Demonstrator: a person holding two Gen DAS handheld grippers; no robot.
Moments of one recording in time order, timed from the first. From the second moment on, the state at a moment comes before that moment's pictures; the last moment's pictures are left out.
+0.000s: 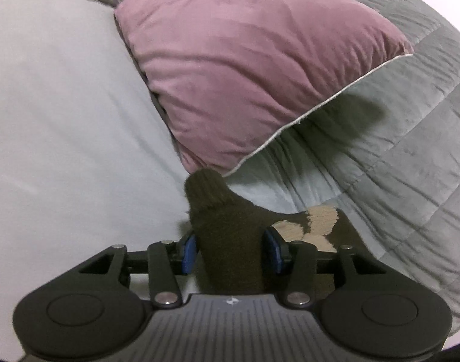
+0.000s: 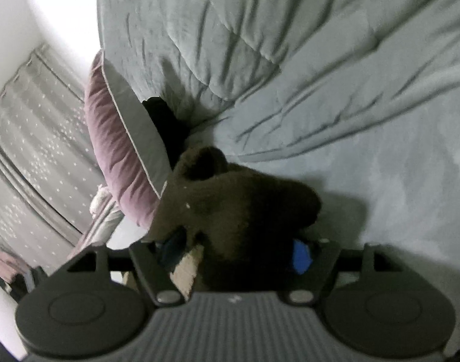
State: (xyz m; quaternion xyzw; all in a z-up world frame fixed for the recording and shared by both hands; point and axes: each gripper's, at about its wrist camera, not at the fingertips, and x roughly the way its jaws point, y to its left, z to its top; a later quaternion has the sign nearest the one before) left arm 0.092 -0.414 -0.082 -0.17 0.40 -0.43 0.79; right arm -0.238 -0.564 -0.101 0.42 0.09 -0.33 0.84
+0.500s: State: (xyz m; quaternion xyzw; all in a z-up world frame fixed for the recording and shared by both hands) left arm 0.042 -0.445 -0.032 -0.05 0.24 -0.51 0.82; right arm -0.233 -0.525 -0.039 0.19 0.07 -0.42 0.89
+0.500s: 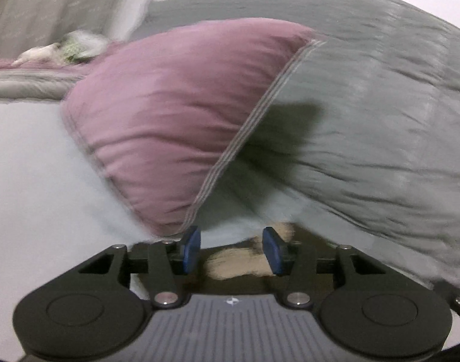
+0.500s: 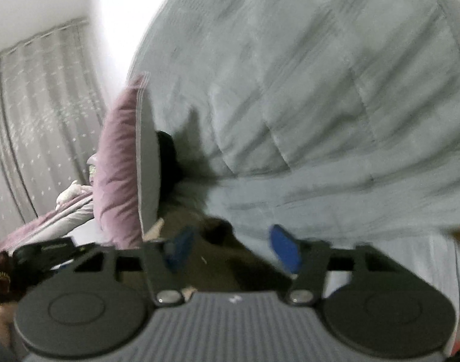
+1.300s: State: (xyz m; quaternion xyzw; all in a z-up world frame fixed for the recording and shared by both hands) left arm 0.016 -0.567 -0.066 0.13 0.27 -0.62 0.73; right arm -0.177 -0.549 -0.103 0.12 0.18 -0.48 0.85
